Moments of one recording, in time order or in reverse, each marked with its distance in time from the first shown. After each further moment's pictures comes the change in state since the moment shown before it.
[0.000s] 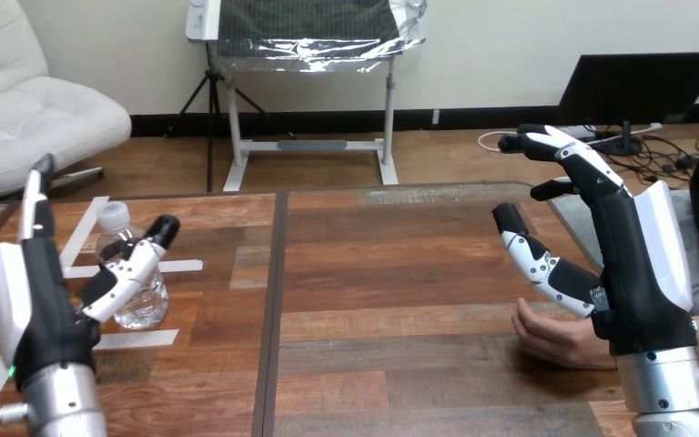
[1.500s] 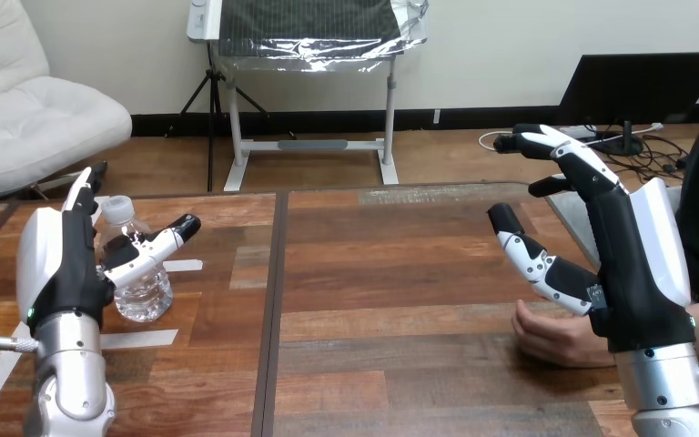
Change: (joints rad) left arm -0.250 0.136 -0.064 0.344 0.032 0.057 -0.035; right arm -0.009 -0.003 -0.003 0.000 -0.014 0.004 0.004
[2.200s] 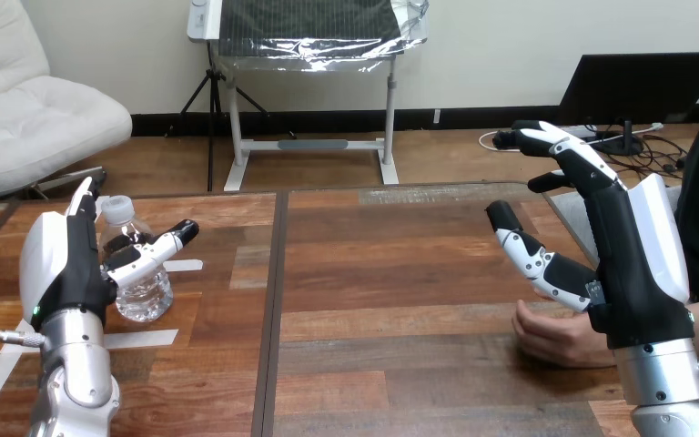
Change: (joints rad) left arm -0.079 0.017 -0.024 0.149 0.004 0.013 0.031; right arm -0.009 -0.001 0.000 0.000 0.000 0.011 0.009
